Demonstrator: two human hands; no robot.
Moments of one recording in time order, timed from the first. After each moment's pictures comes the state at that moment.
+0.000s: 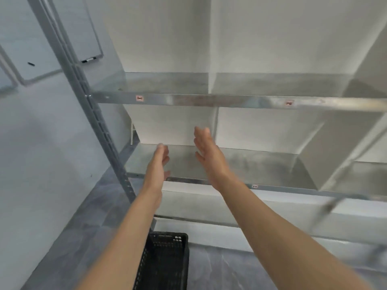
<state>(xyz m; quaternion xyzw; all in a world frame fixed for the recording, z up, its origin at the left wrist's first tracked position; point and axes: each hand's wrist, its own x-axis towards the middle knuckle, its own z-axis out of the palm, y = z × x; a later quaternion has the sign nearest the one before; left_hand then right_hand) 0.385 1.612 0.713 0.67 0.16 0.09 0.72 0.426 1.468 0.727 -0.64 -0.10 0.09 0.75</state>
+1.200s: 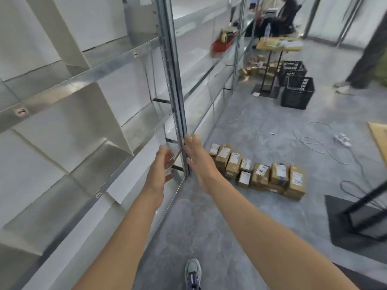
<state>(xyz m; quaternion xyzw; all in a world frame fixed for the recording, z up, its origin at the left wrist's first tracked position) 0.265 0.834 0.684 0.64 -0.26 -0.43 0.58 0.157 0.760 0.674 -0.52 0.33 -0.32 0.72</state>
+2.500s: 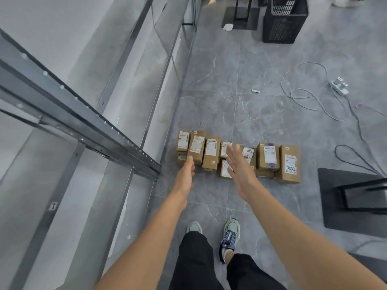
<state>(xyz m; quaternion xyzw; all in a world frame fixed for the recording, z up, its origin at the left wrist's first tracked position) 0.212 0.308 0.480 0.71 -0.21 -0.59 0.31 0.046 0.270 0.476 -0.31 0.57 -0.30 0.69</state>
